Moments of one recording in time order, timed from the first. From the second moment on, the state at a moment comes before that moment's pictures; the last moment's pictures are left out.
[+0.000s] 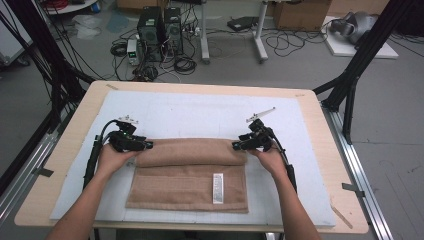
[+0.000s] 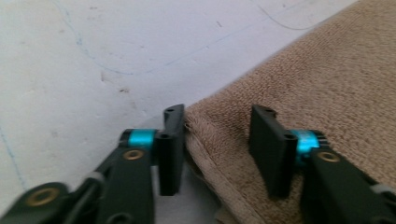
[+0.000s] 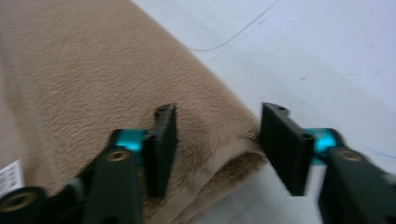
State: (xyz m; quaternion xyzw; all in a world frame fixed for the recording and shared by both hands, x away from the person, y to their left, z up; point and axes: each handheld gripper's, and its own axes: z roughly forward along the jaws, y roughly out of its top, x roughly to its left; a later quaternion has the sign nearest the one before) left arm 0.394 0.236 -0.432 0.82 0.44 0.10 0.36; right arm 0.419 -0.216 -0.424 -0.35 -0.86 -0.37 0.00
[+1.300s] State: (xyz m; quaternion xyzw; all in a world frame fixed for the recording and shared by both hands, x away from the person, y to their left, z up) left arm 0.315 0.262 -0.411 0.80 0.36 0.15 0.45; right arm 0.364 -0.230 -0.389 -0.26 -0.87 -0.42 -0.04
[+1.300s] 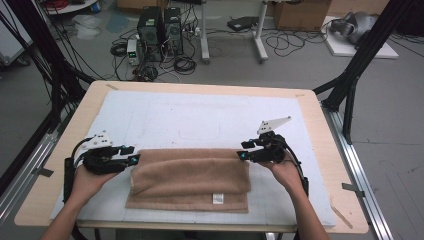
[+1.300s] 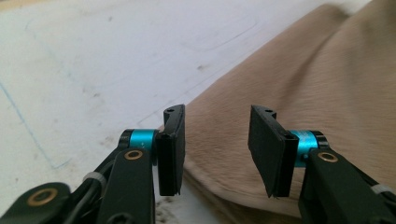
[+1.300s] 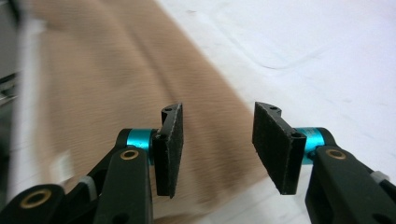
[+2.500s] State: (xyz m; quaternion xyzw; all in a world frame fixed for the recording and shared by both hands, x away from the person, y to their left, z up) left arm 0.389 0.219 -0.392 0.77 0.41 0.17 0.46; right arm 0.425 -0.236 -0.363 -0.30 -0.88 -0.36 -0.12
